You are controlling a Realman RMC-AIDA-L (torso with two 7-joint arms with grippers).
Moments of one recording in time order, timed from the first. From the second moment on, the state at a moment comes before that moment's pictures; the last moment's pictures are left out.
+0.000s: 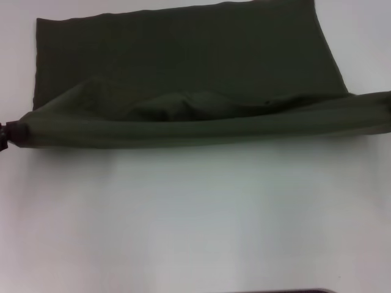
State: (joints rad) left arm -0.42 -2.03 0.24 0.98 2.35 1.94 -1.61; right arm 0.32 1.93 -0.22 -0.61 -2.15 -1.84 1.79
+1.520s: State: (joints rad) left arm -0.54 -2.03 0.26 0.88 2.31 1.66 -1.70; right arm 0.57 1.91 -0.29 -0.60 -2.16 -1.61 1.96
